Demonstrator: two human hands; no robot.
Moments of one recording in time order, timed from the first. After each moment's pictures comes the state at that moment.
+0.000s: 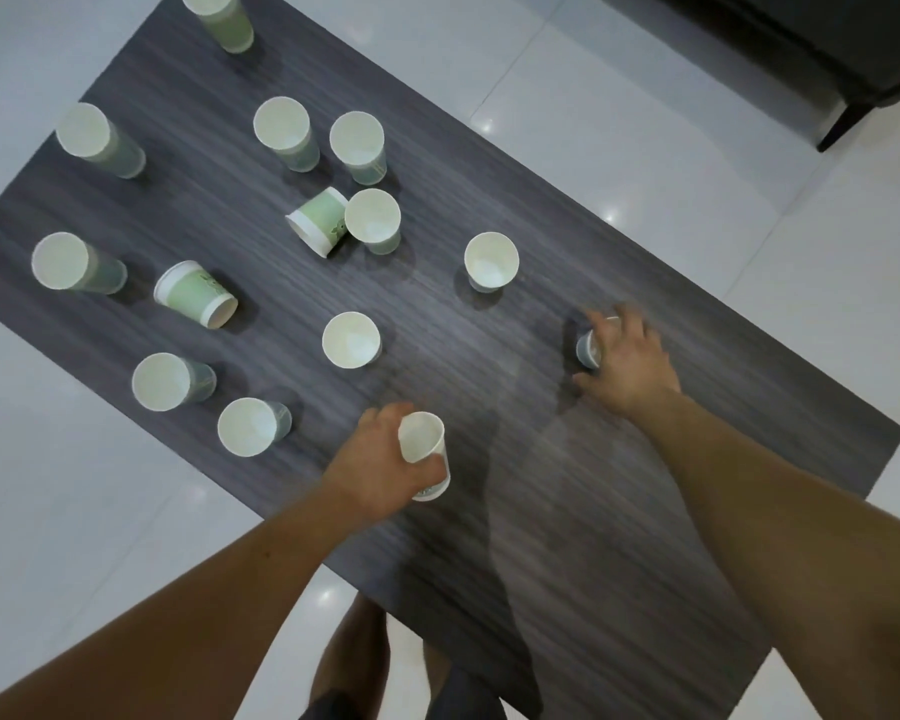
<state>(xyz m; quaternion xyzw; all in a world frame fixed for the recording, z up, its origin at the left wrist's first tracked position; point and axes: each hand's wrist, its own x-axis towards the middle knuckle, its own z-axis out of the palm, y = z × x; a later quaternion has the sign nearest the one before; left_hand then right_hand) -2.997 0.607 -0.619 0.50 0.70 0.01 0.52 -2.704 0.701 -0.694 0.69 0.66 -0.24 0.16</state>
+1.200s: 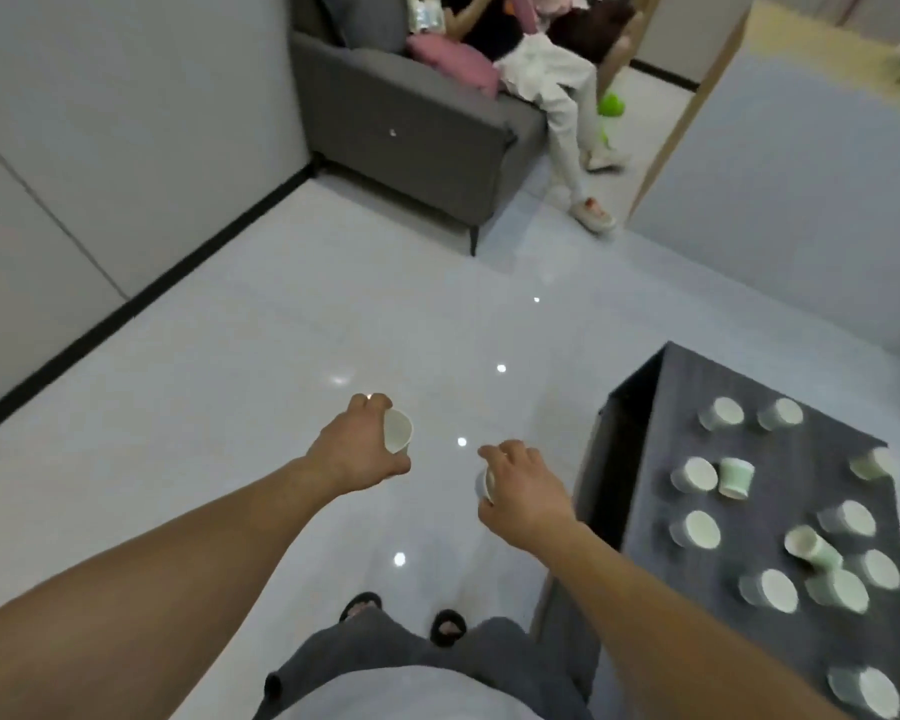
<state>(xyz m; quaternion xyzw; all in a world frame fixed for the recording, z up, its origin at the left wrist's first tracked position) -3.208 -0.030 -0.388 0.05 0.93 0.28 0.22 -3.138 0.191 -0.406 -0.01 0.98 -0.10 0.18</state>
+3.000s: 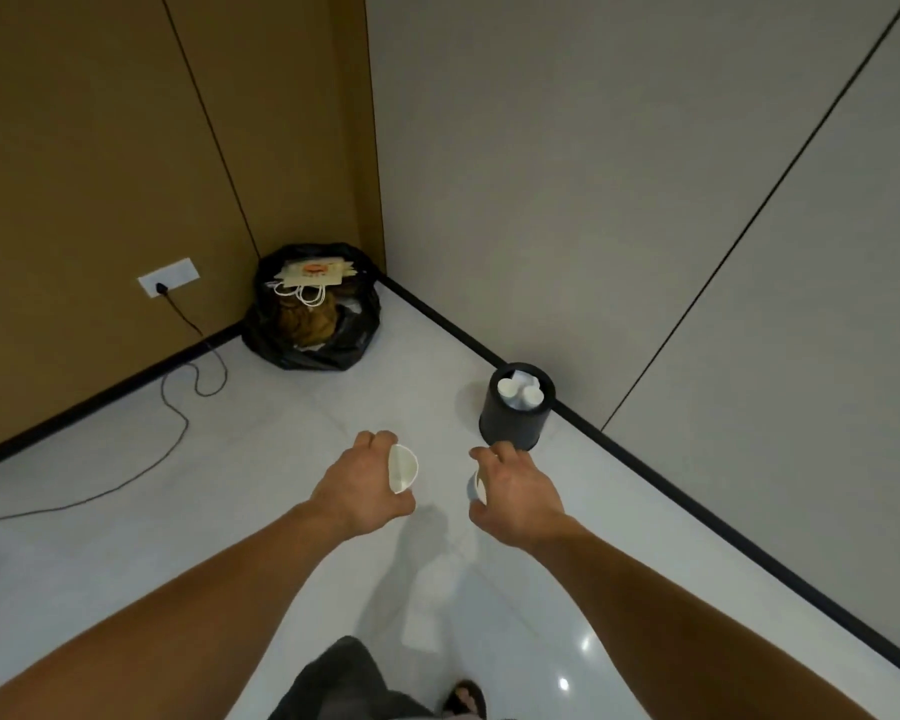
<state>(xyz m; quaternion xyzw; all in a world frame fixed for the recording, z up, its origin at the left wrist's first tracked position) -2.437 -0.781 -0.356 -0.73 0.63 0.27 -0.10 -2.649 -0.818 -0.380 -0.81 0.55 0.03 0.18</state>
